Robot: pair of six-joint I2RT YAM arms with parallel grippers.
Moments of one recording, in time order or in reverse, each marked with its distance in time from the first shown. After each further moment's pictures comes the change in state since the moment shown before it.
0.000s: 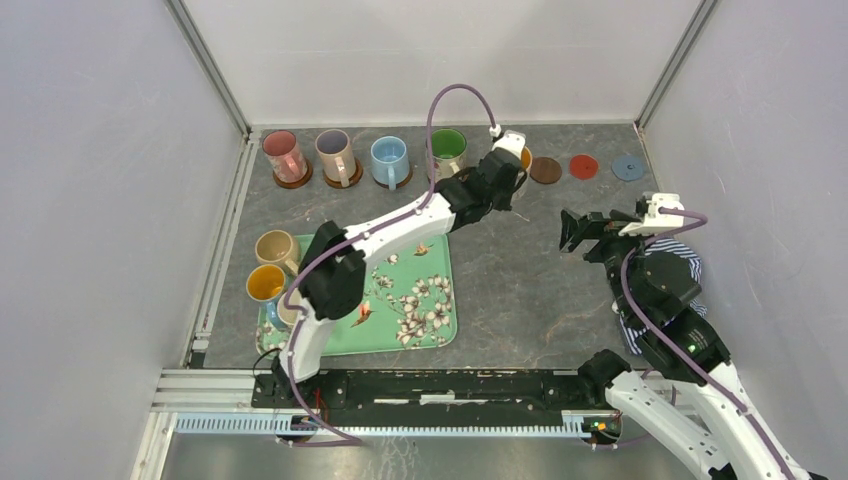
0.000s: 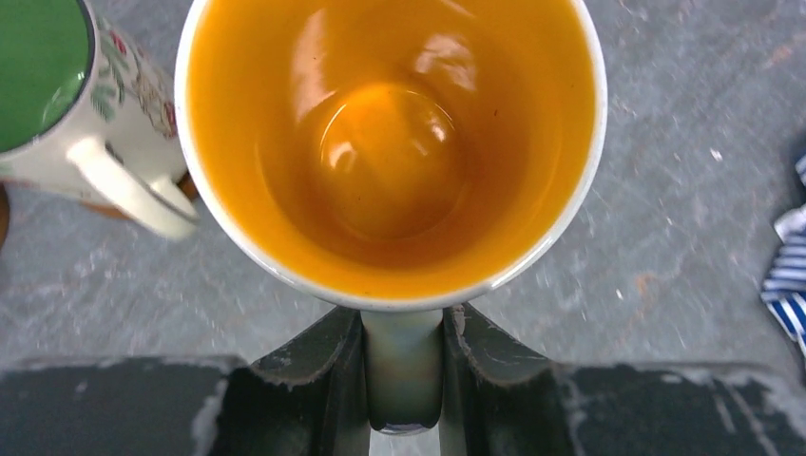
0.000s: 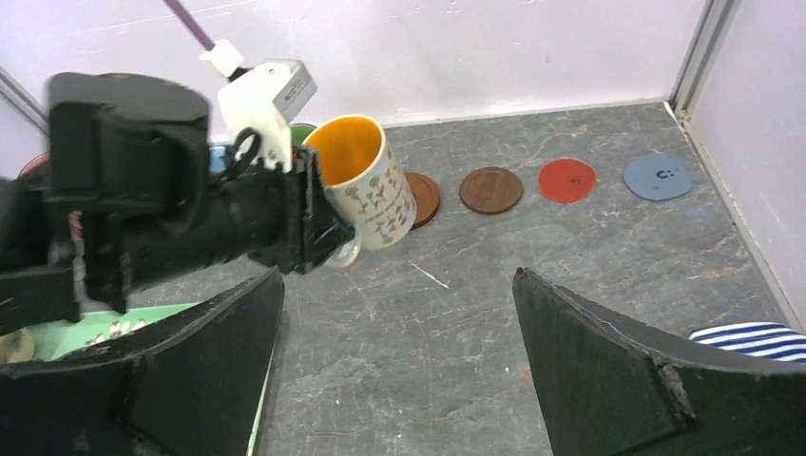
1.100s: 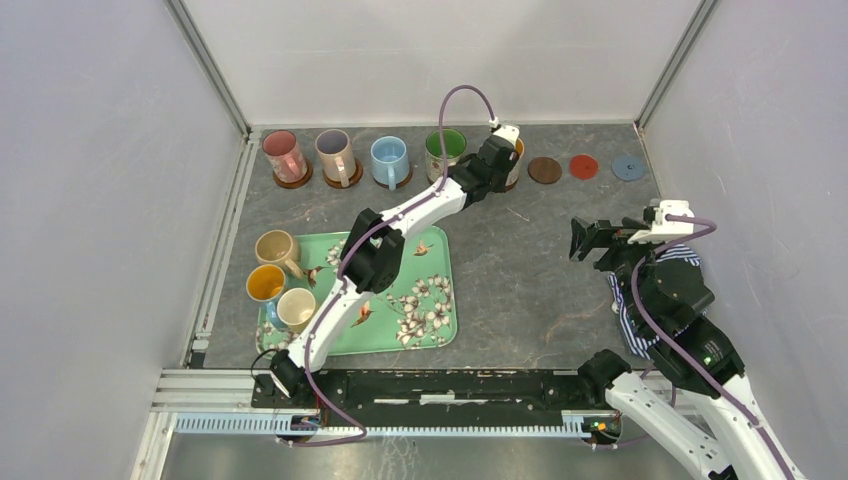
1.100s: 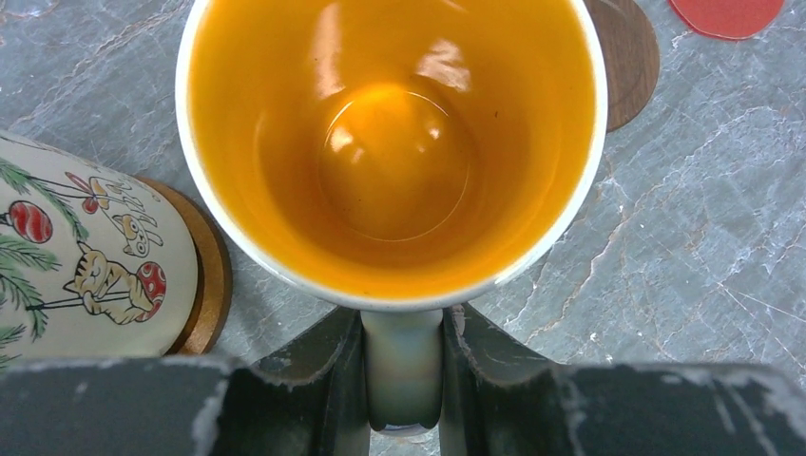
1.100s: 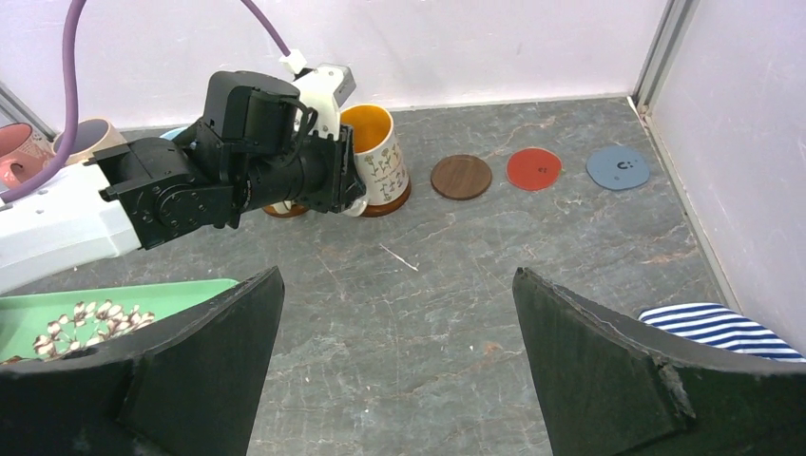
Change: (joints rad) left arm 0.151 0.510 0.507 0.018 0.095 0.113; right arm 0.000 -0.047 0.048 -0.128 0.020 -0.040
